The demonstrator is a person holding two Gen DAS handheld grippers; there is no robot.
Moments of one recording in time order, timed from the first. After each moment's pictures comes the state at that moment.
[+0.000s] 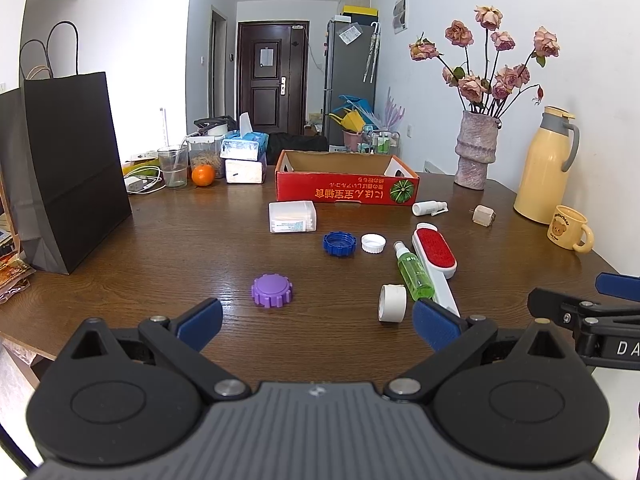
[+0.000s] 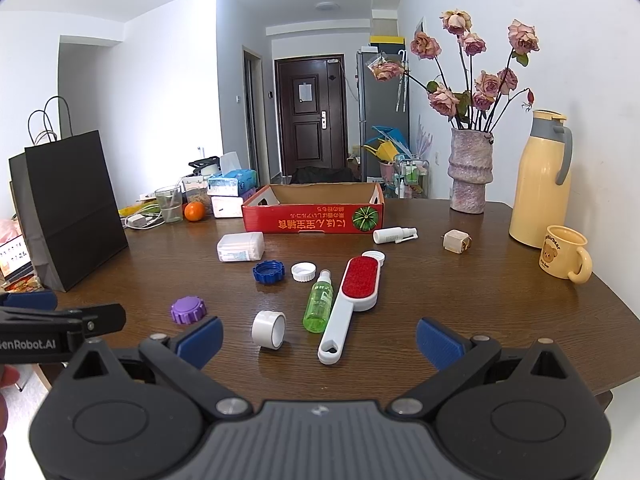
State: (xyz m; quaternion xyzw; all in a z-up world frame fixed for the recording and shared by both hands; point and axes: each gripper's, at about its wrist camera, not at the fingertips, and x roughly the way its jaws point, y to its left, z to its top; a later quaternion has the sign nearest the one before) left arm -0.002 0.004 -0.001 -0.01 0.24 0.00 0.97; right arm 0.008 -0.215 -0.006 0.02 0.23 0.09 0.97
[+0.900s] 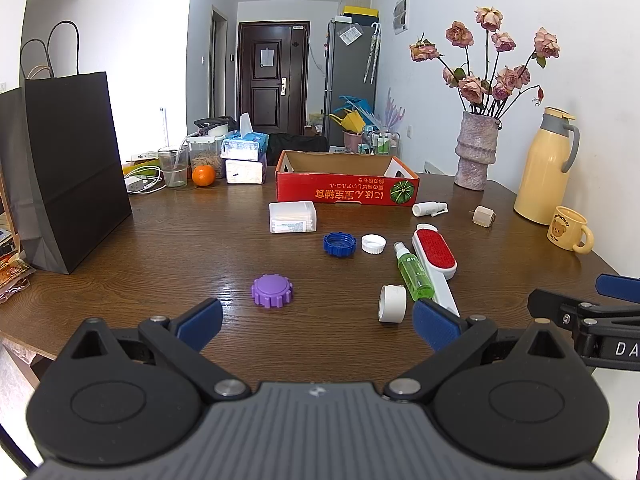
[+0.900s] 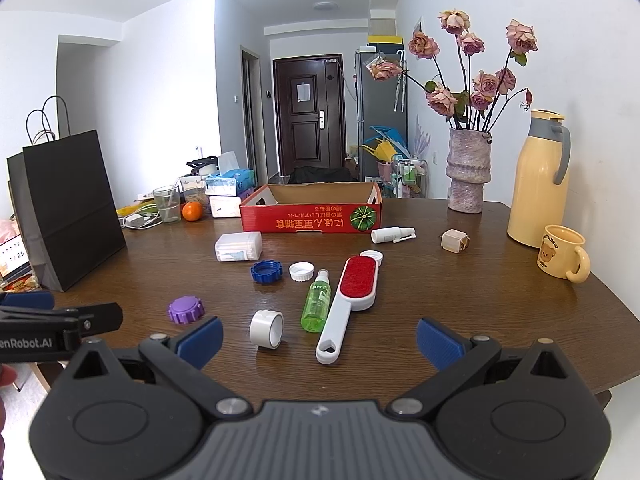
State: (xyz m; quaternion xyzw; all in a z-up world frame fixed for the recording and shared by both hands) left arm -0.002 0.004 -0.001 -0.01 0.25 0.00 0.97; right arm 0.007 -0.217 -0.007 0.02 0.23 0.08 0.97
